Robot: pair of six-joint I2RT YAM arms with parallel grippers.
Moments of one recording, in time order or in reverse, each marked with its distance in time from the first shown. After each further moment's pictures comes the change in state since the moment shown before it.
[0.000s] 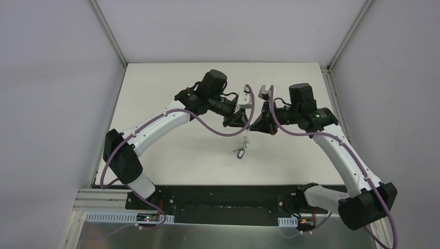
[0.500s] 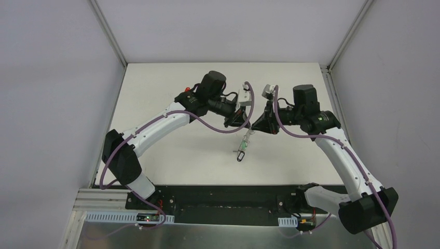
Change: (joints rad) left arm 0.001 0.000 -0.016 0.047 -0.008 -0.078; right arm -0.016 -0.020 -0.029 0.037 -0.001 0.031
